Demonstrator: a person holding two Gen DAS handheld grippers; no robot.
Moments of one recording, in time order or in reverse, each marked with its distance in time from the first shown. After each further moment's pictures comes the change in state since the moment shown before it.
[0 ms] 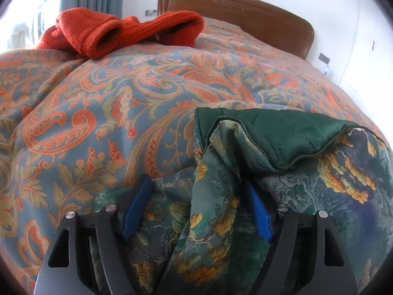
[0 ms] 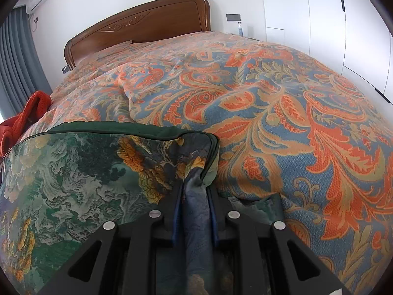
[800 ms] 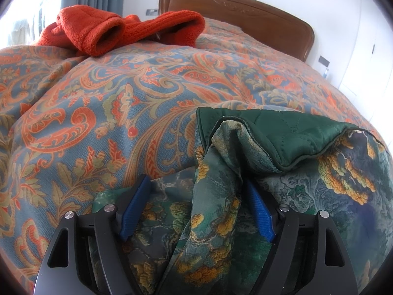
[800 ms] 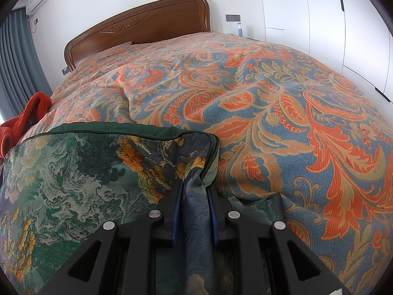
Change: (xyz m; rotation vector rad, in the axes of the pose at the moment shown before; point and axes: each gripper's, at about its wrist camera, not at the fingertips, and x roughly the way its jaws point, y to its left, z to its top) left arm 0.001 0.002 0.000 -0.010 -0.001 -0.007; right arm 0.000 0.000 -0.001 0.002 -0.002 0.002
